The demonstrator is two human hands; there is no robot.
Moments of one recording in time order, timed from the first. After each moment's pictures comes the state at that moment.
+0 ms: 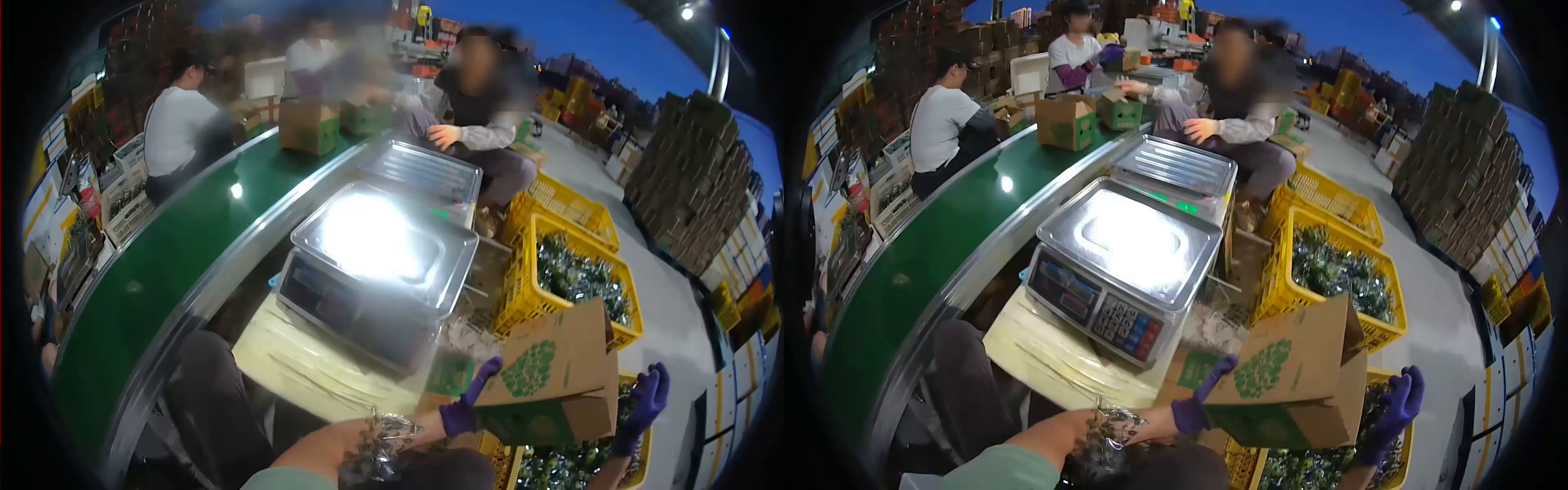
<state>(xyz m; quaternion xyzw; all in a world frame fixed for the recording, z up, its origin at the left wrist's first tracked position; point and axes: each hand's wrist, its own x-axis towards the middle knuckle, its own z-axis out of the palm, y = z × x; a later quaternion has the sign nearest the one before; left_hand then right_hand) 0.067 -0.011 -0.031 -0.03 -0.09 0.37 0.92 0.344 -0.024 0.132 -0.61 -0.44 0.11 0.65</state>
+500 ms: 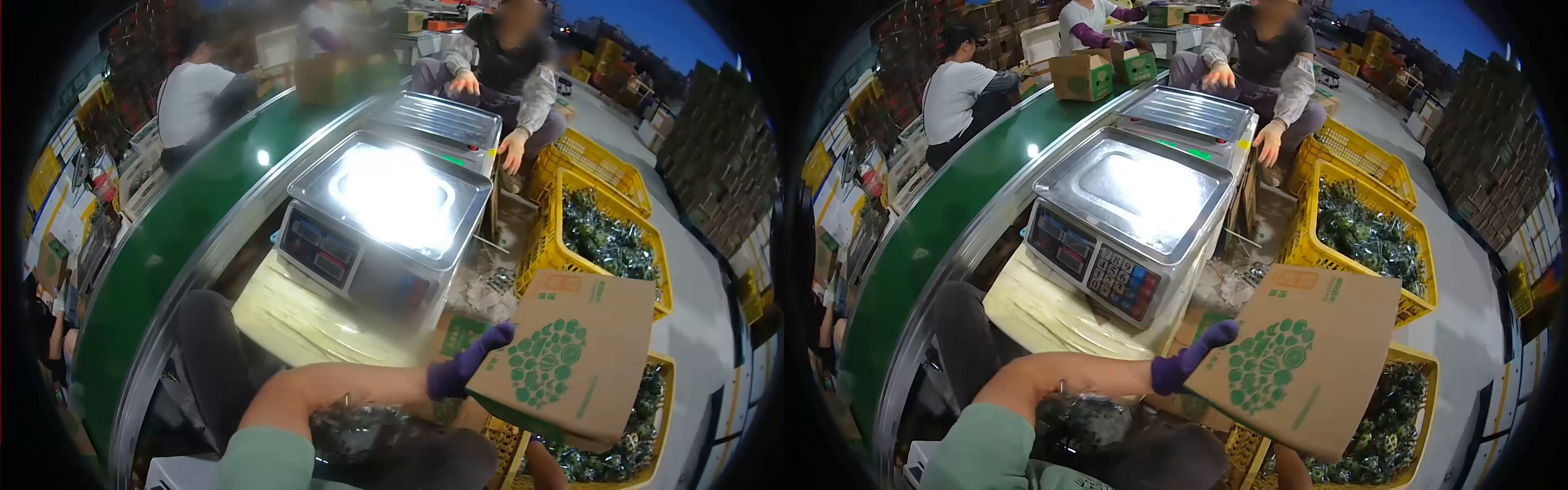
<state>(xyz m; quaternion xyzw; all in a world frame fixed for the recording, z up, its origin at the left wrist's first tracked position) 0.044 0.003 -0.006 0.04 -0.13 0.37 0.92 0.391 -0.065 -0.267 -0.88 -0.44 0.19 0.08</state>
